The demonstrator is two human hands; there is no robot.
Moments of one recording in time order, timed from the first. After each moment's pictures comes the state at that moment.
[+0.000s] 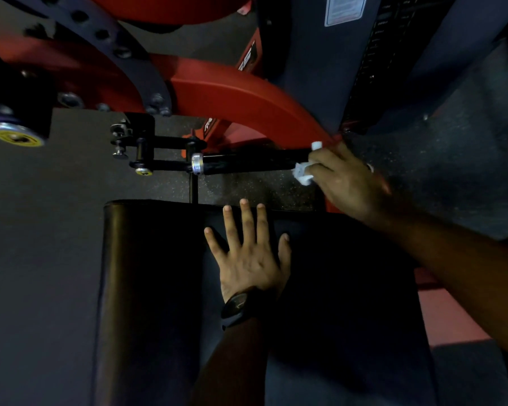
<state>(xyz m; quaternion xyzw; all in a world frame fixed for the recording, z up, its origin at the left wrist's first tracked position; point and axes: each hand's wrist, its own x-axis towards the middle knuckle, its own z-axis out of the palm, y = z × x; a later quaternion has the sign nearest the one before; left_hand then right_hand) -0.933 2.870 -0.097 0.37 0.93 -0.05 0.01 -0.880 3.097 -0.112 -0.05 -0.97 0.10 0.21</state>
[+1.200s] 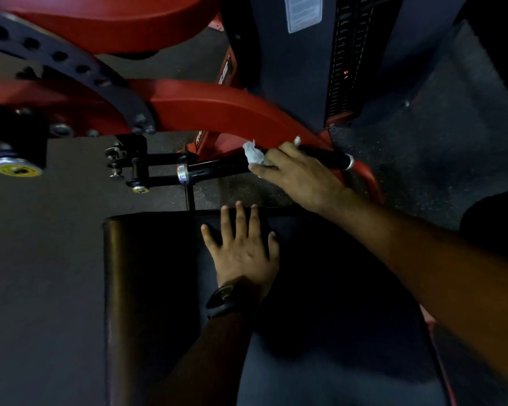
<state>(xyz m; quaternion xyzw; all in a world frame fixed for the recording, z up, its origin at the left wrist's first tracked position) -0.938 2.880 -0.074 0.42 0.90 -0.08 0.09 -0.891 3.063 -0.097 -0.09 -0.97 0.11 0.19</state>
